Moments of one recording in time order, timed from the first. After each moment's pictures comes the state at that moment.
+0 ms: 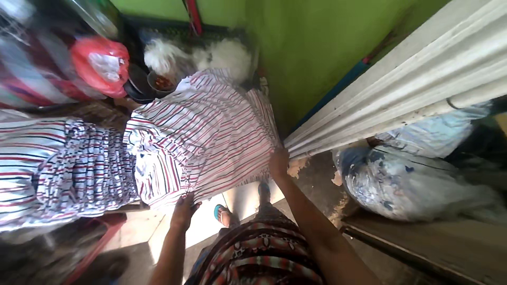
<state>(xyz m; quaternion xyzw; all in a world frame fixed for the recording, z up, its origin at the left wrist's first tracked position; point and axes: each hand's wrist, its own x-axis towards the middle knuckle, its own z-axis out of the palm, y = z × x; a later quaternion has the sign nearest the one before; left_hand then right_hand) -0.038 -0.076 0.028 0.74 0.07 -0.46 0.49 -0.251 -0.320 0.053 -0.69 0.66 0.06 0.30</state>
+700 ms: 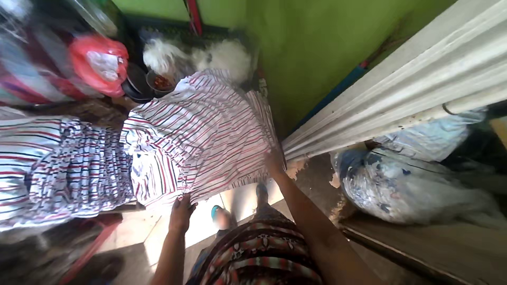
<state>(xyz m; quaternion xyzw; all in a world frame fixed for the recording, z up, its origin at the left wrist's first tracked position) -0.048 -0.077 0.025 0.74 0.07 -0.42 0.52 -0.248 -0.330 0.059 -0.66 0.64 0.06 0.39</state>
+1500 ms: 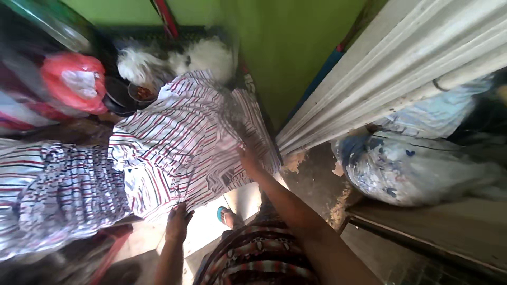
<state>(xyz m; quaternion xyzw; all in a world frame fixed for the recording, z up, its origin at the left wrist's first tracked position) -0.050 -0.081 0.031 0.77 0.05 -0.40 0.49 -0.210 -0.318 0.068 -0.66 0.52 -0.15 0.51</state>
